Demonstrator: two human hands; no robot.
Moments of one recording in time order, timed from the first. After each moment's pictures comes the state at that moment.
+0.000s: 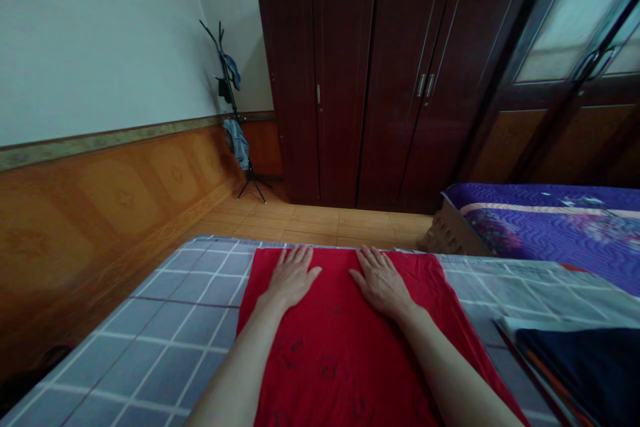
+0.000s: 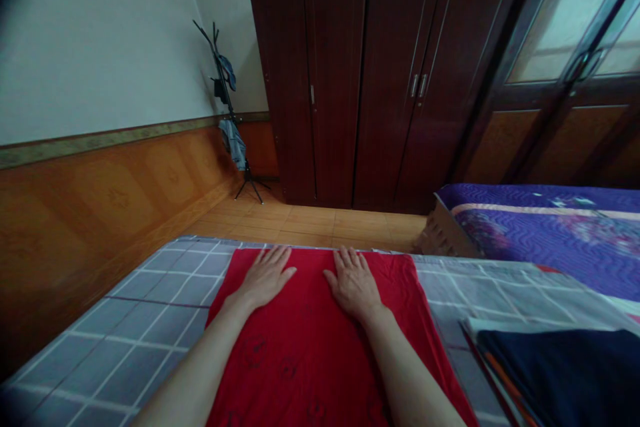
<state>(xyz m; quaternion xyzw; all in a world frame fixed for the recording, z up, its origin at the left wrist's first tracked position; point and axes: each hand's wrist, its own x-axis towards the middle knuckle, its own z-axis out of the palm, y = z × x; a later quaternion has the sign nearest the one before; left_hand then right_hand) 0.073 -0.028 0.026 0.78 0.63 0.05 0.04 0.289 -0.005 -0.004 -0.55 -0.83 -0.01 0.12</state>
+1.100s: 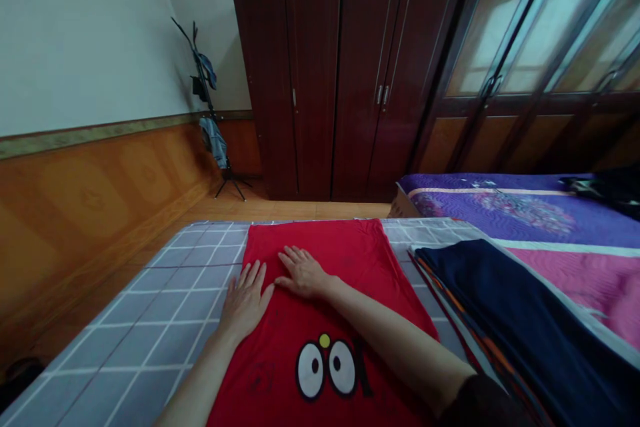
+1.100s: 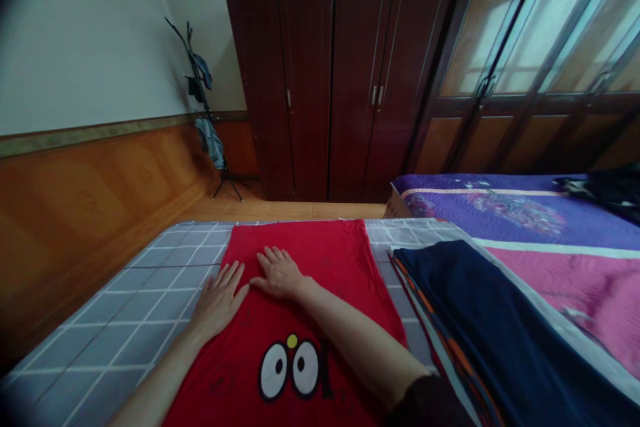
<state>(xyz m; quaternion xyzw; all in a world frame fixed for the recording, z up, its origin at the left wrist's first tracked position) 0.022 -0.181 -0.002 0.72 0.69 0.05 -0.03 0.204 -0.107 0.025 -0.43 -0.90 0.05 0.10</state>
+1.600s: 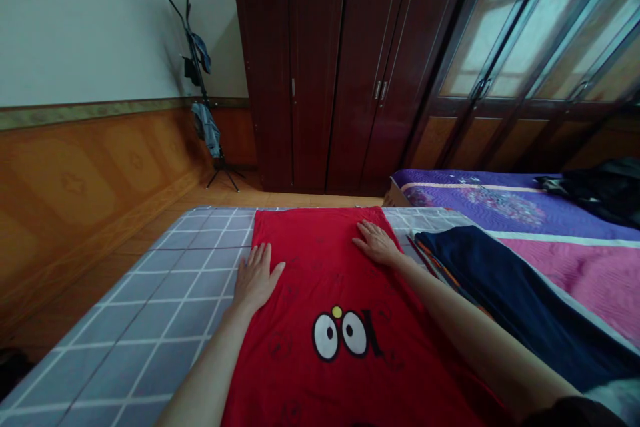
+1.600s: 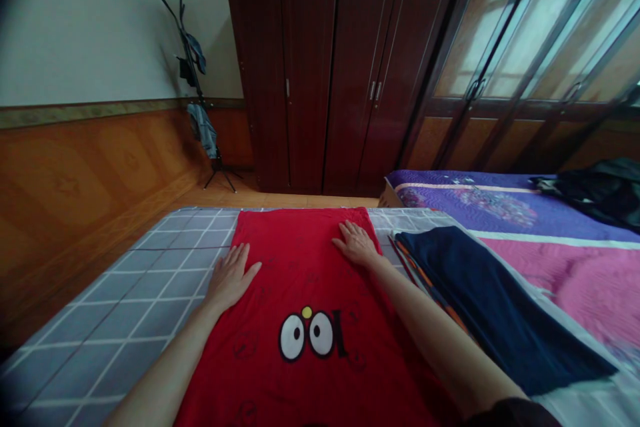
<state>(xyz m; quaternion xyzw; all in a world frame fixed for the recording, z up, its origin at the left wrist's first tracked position) 0.012 -0.177 -0.006 0.71 0.69 0.11 0.00 0.360 -0.091 0.027 -0.66 -0.75 -0.03 0.04</state>
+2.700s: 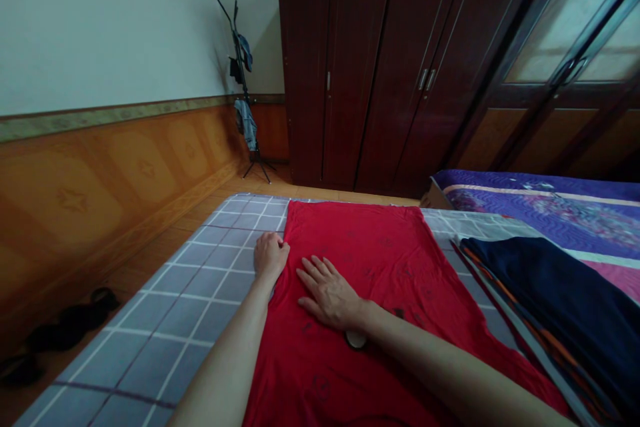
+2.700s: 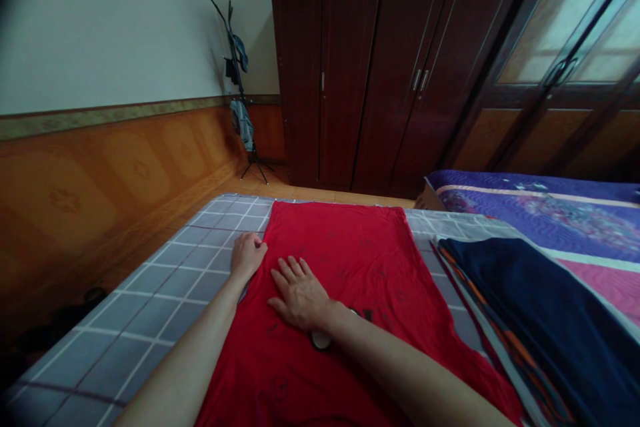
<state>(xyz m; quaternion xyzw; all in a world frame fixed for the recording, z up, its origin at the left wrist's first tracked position) -0.028 -0.159 -0.008 0.58 0.77 0.27 -0.02 0.168 -0.208 0.010 -0.32 -0.94 0.04 0.10</state>
